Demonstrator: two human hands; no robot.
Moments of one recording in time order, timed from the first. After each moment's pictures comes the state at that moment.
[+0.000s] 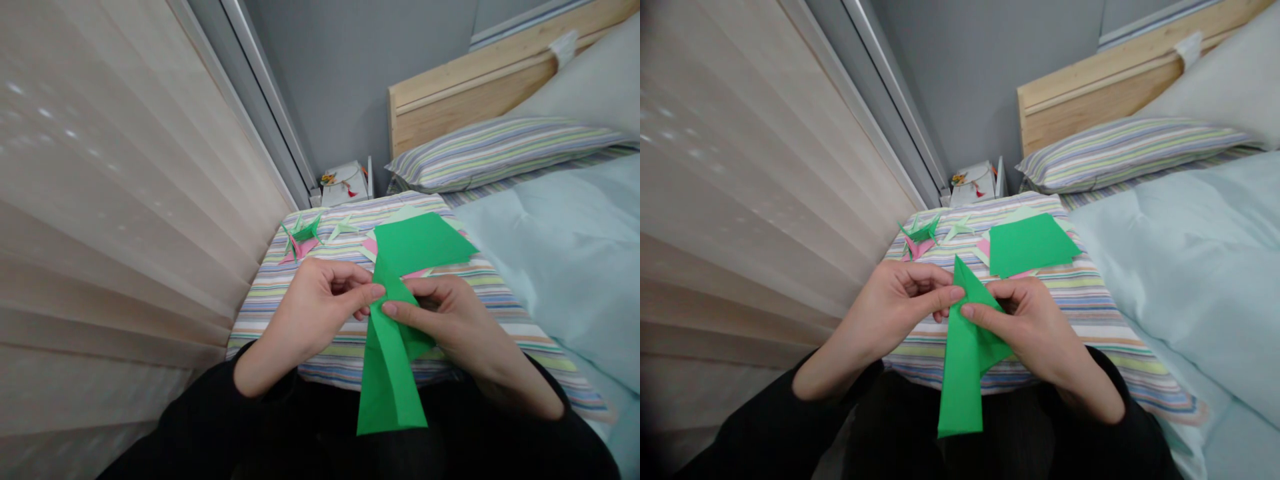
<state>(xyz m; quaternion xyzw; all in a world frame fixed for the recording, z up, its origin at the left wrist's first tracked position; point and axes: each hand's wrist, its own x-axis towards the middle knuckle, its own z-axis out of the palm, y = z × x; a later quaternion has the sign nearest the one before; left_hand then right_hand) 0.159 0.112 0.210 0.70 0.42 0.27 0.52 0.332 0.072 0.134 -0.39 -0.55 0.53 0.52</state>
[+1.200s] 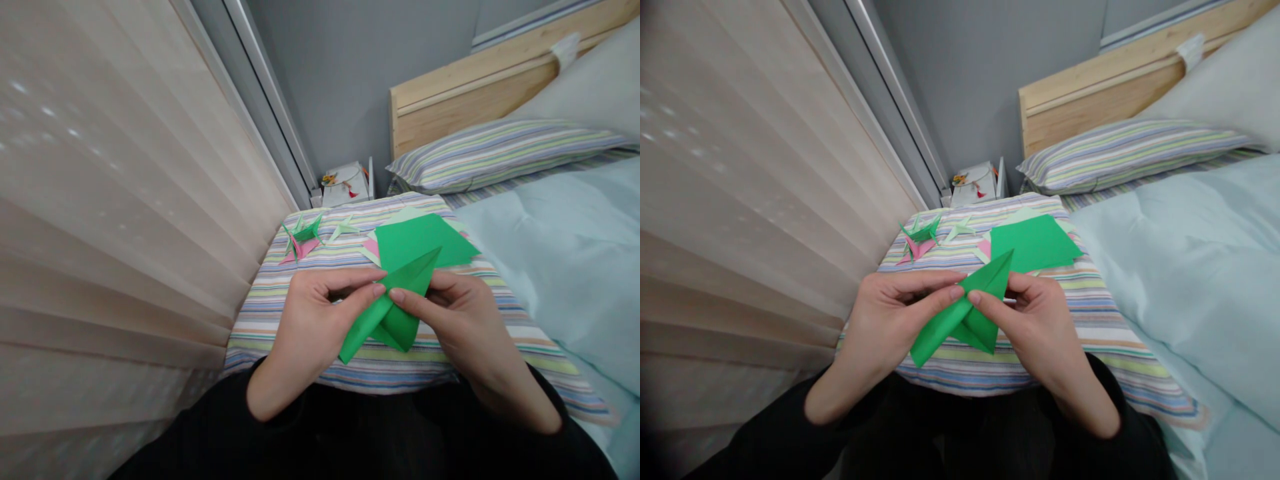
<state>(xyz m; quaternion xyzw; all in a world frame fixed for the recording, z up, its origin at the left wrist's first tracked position) 0.163 0.096 0.202 0.69 0.45 0.41 0.39 0.323 0.070 0.130 -0.39 -0.44 0.52 0.62</state>
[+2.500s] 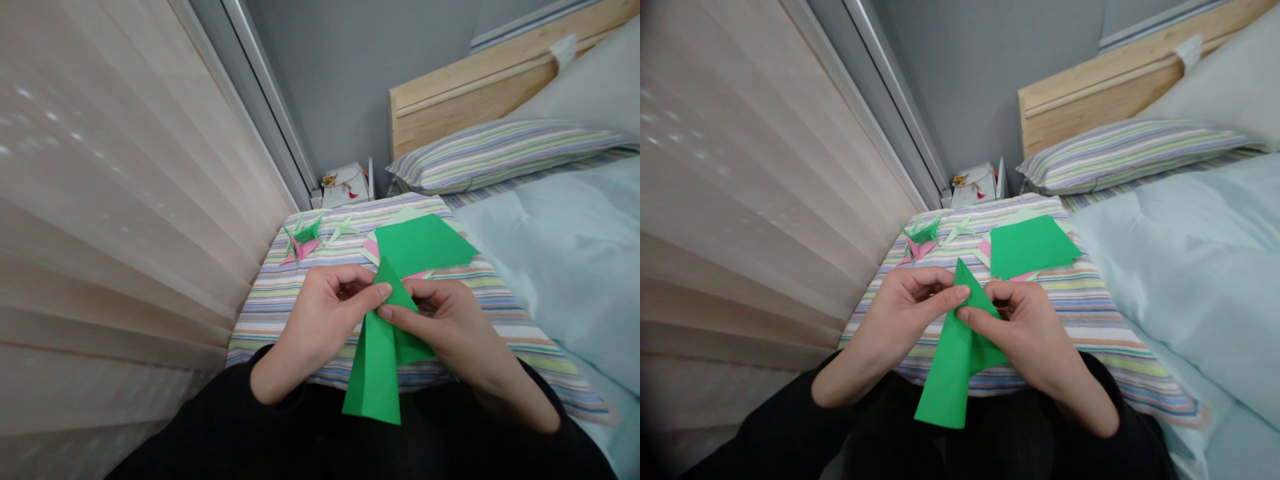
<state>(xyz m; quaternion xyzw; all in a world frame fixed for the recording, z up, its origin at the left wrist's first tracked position) 0.166 0.105 0.198 0.68 0.40 0.34 0.52 0.324 0.067 0.133 -0.43 -0.54 0.50 0.52</state>
